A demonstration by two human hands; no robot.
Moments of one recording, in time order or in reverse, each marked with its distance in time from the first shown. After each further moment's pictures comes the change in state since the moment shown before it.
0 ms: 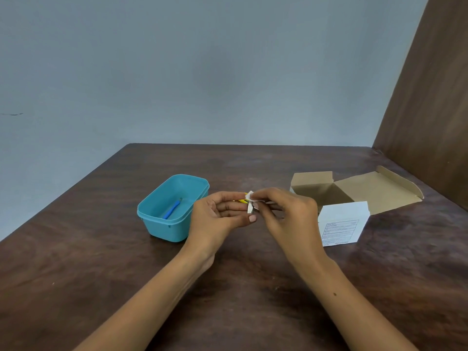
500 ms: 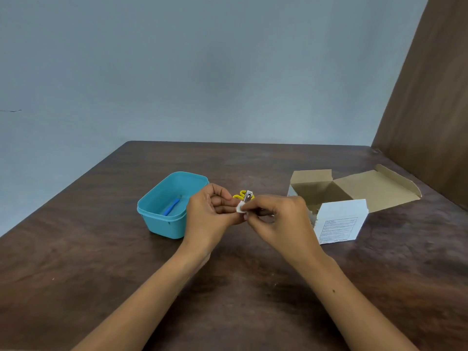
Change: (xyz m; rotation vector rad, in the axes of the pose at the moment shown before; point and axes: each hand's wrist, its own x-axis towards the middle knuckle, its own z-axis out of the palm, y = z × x) left_hand 0.004 -0.004 -0.005 0.109 0.071 0.088; right_hand -0.001 0.000 0.004 0.008 -0.137 -0.019
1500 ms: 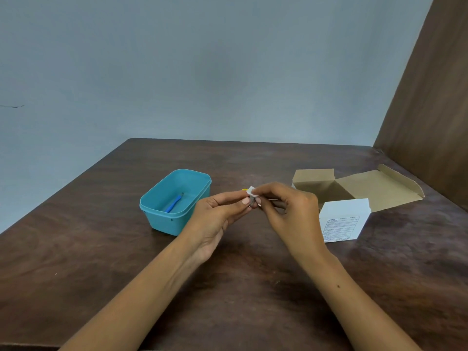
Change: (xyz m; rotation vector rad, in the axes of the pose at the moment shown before) left_hand -0.001 0.008 0.000 -0.452 -0.136 -0.366; right_hand 0.002 0.002 -0.003 0.053 0.115 0.070
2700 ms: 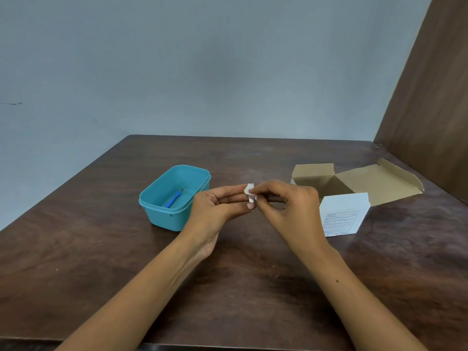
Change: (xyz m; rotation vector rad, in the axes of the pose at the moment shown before) left_hand -0.001 -0.006 -0.002 0.201 0.001 0.137; right_hand 0.001 -0.004 -0.005 -0.027 -0.025 -0.045
